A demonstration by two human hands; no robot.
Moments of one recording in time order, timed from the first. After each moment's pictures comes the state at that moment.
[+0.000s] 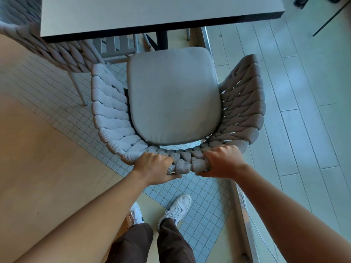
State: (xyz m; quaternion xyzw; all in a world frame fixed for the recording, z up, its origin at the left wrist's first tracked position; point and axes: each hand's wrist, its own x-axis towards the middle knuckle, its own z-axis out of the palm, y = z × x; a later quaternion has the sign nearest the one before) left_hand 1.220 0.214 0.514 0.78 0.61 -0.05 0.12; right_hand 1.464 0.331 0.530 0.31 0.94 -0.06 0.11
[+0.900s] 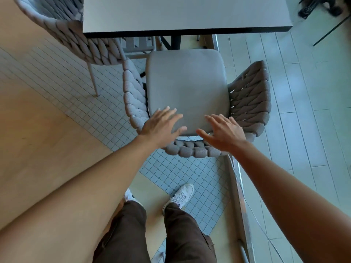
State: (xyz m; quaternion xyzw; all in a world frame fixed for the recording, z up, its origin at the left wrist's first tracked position) left_hand 1.154 0.240 0.598 0.70 0.69 0.02 0.19; right_hand 1.384 0.326 0.622 0.45 0.87 -0.13 0.14
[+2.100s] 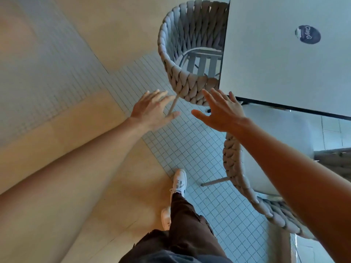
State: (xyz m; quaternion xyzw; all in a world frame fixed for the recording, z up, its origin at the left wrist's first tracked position) left_hand 0.674 0.160 0.707 0.58 0.81 0.01 0.10; right_hand 0.879 0.327 0.723 0.29 0.95 -0.08 0.09
